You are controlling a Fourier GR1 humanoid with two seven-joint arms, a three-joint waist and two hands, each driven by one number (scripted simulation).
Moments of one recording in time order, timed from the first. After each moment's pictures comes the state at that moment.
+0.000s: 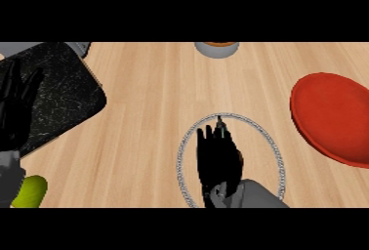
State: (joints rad) left arm -0.21 0.50 0.03 -1.46 0.36 0.20 -0.09; right arm -0.45 -0.09 0.73 -1.63 0.66 0.54 1.20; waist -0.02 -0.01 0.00
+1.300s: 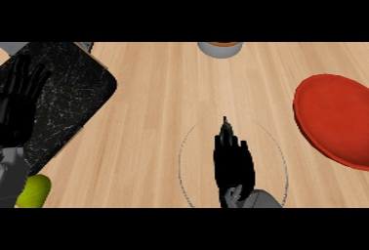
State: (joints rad) left arm -0.24 0.45 0.06 -1.47 0.30 0.16 -0.07; right arm -0.25 -0.04 0.61 -1.62 0.94 0.67 1.03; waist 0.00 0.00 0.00
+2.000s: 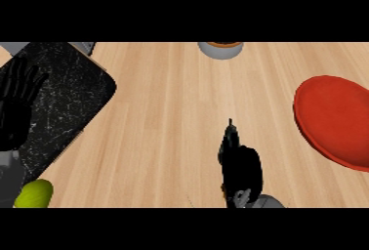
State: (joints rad) left arm -0.22 0.43 0.10 -1.49 0.28 0.12 -0.06; right arm -0.18 -0.07 0.60 -1.63 1.11 0.64 0.92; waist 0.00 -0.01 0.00
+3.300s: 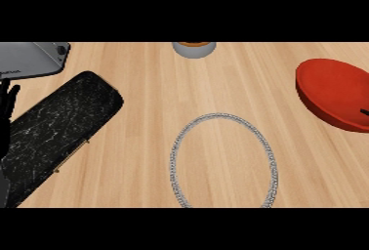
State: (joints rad) left arm -0.14 0.43 0.20 -1.49 0.26 0.14 -0.06; right arm 0.02 -0.81 -0.31 -1.55 0.72 0.36 0.10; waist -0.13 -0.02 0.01
